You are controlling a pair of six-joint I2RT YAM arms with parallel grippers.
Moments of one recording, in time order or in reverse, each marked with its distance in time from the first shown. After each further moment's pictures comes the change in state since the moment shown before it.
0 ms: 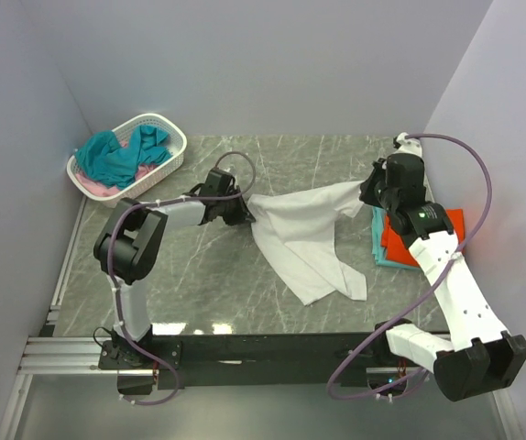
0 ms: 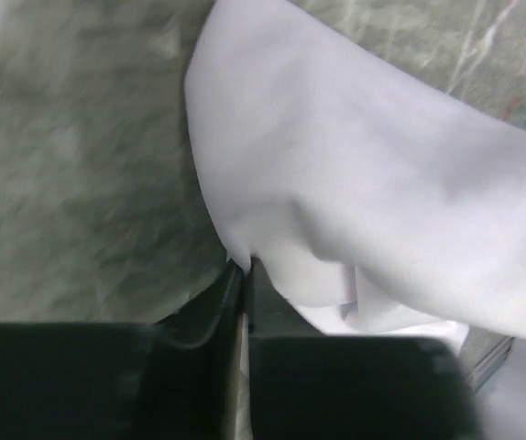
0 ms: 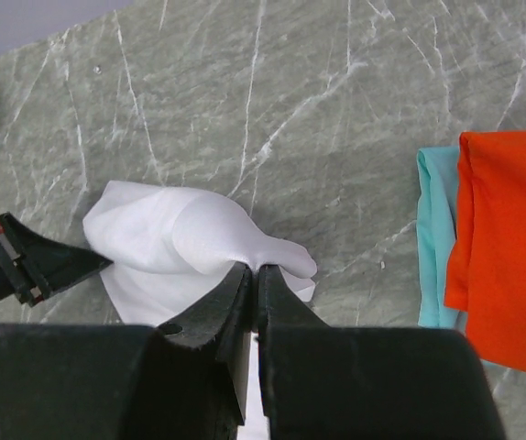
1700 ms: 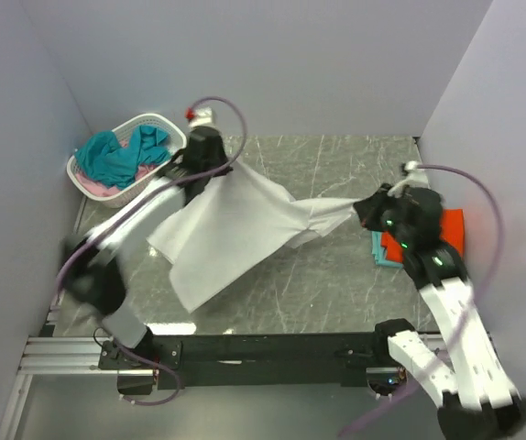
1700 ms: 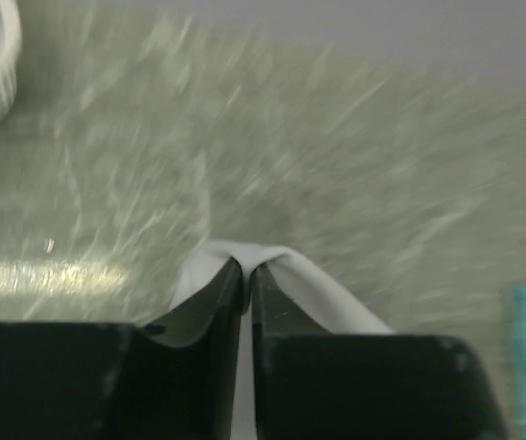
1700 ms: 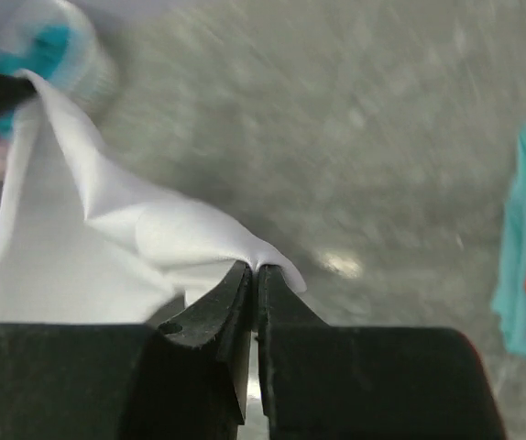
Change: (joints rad) left arm -0.049 -0.441 0.219 -0.196 -0.559 0.286; right arm -0.014 -0.375 -0.134 0.030 -0.289 0.024
